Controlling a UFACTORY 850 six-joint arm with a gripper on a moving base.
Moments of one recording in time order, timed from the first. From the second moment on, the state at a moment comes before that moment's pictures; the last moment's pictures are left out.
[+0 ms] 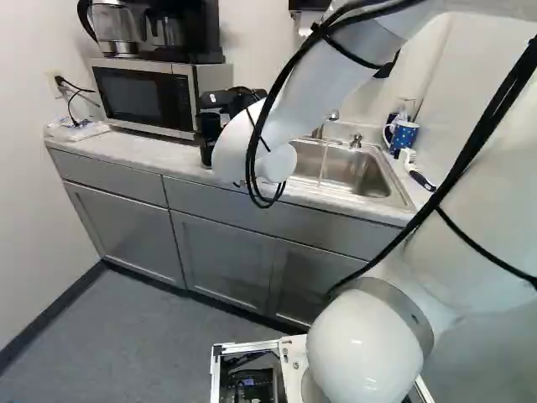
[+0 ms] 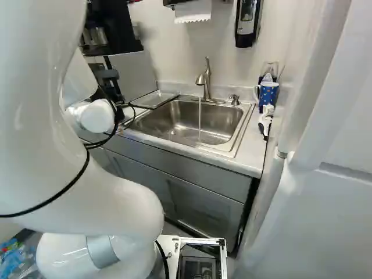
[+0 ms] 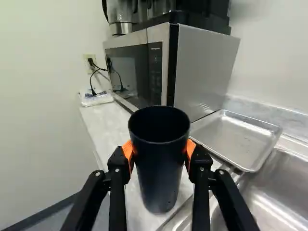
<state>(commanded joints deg) 28.2 8.2 -29.2 -0.9 46.1 0.0</state>
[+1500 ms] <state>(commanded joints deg) 19.8 9.5 -32.1 -0.9 40.8 0.0</state>
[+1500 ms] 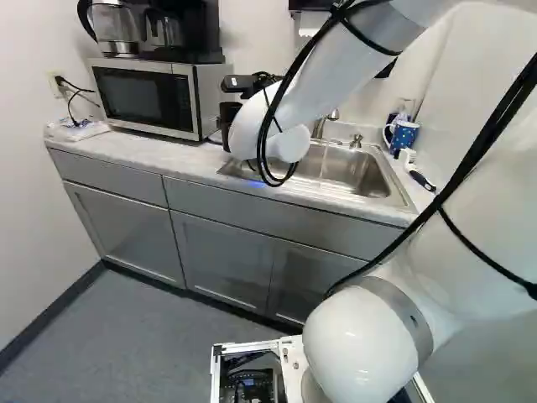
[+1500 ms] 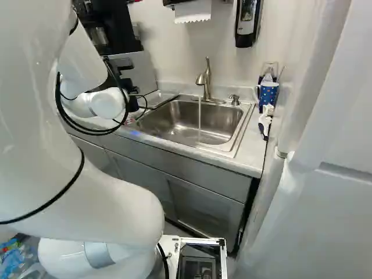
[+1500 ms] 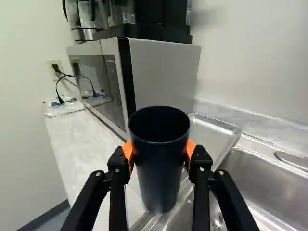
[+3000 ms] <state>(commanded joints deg) 5.2 9.9 -31.7 -0.9 40.8 0.0</state>
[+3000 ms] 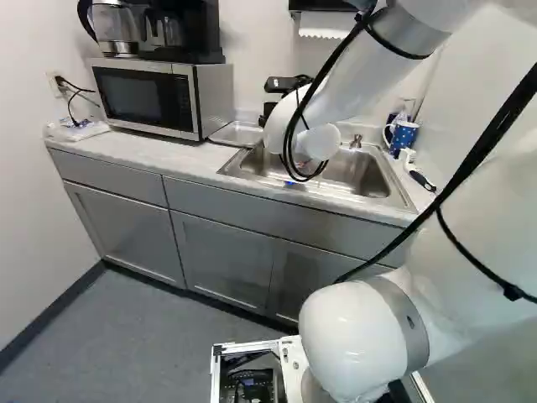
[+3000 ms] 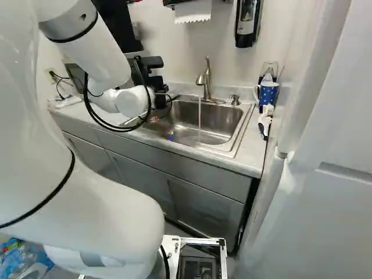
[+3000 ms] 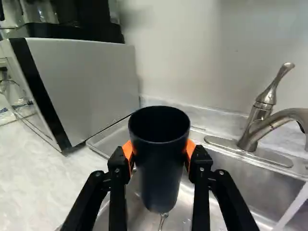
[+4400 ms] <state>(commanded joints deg) -6.7 3.3 -29.0 -0.9 45.3 0.0</state>
